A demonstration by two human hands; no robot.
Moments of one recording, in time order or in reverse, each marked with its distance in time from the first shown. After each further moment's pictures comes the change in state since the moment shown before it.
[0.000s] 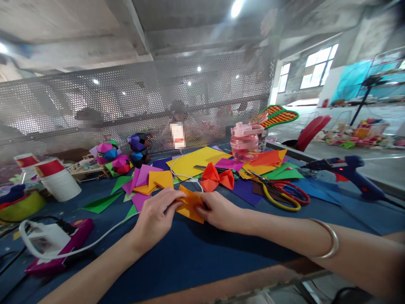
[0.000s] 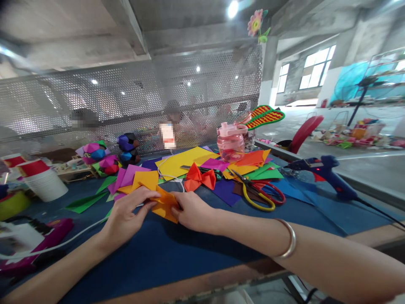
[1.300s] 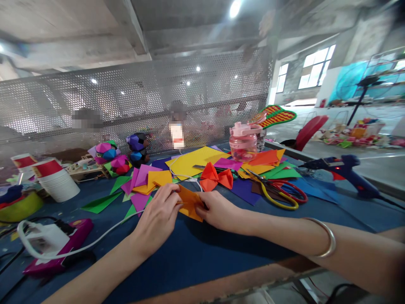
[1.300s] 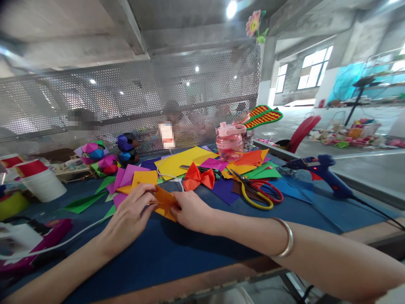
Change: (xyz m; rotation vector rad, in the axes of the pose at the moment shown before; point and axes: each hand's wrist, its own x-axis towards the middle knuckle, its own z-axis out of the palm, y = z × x) left_hand -0.001 0.007 0.003 0.207 -0.147 -0.012; right_hand -0.001 -0.005 0.000 -0.078 0.016 0.048
